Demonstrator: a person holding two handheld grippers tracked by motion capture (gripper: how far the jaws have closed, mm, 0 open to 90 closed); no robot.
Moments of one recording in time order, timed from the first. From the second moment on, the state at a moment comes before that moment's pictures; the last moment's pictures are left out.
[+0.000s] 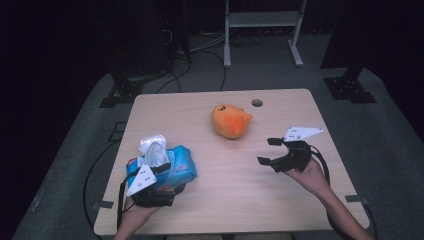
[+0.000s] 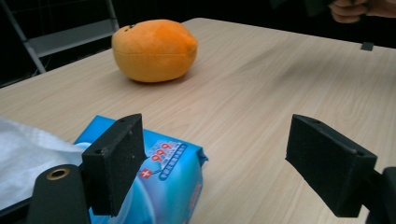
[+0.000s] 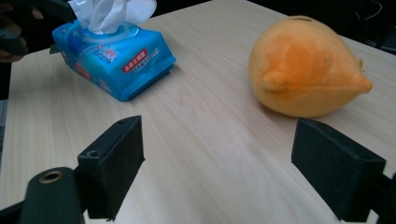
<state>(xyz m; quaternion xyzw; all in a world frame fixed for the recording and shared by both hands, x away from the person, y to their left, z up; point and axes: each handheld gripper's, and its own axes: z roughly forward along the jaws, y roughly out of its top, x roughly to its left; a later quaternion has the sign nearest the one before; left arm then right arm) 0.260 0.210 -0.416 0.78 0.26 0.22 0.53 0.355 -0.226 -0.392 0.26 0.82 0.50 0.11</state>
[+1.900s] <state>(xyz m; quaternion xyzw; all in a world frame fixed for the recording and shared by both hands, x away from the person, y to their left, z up) 0.260 0.215 -0.422 0.77 0.26 0.20 0.55 0.494 -0.138 -0.433 0.28 0.82 0.49 0.14</state>
